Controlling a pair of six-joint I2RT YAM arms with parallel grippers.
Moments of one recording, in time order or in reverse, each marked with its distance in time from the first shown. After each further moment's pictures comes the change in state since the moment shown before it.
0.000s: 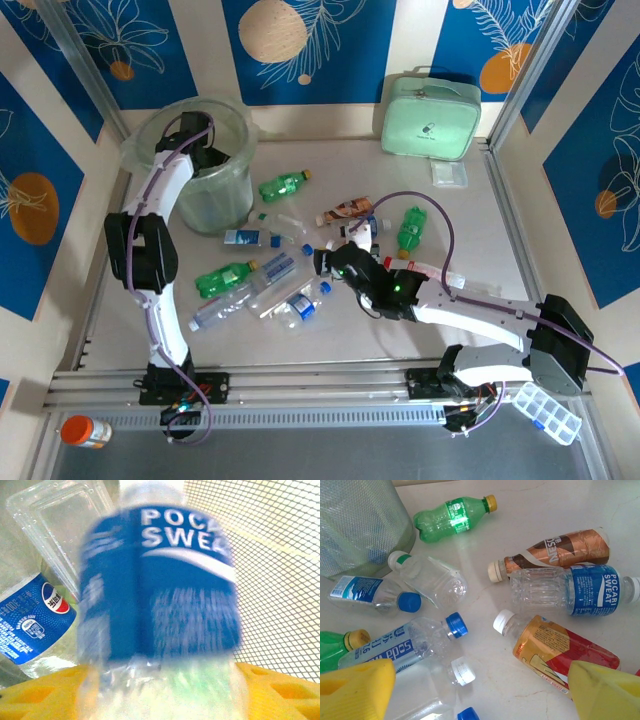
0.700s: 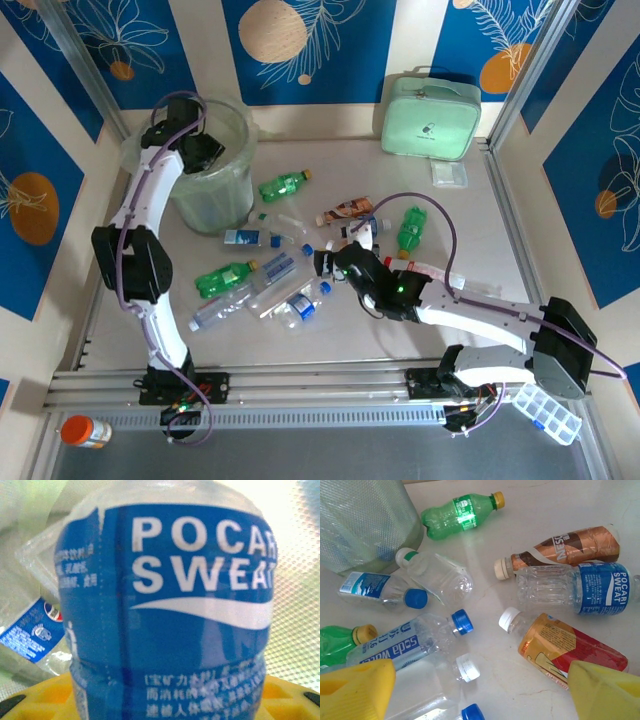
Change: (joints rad) left arm -0.001 -0.100 0.043 -0.038 0.003 0.167; right arm -0.014 -0.019 -0.022 0.019 -0.043 -0.013
